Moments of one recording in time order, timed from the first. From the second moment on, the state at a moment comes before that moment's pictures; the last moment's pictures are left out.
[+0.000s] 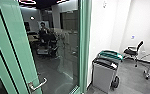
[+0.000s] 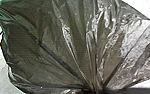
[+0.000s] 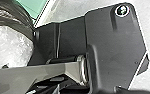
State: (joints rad) left arm 1.39 2.99 -2.74 -0.20 0.11 0.21; right arm -1.61 3.00 -2.62 -0.14 0.15 0.17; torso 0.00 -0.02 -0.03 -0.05
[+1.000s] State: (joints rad) left arm 1.39 2.99 -2.74 -0.20 0.12 0.21; right arm -1.61 3.00 -2.62 -0.14 0.15 0.17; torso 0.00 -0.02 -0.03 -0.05
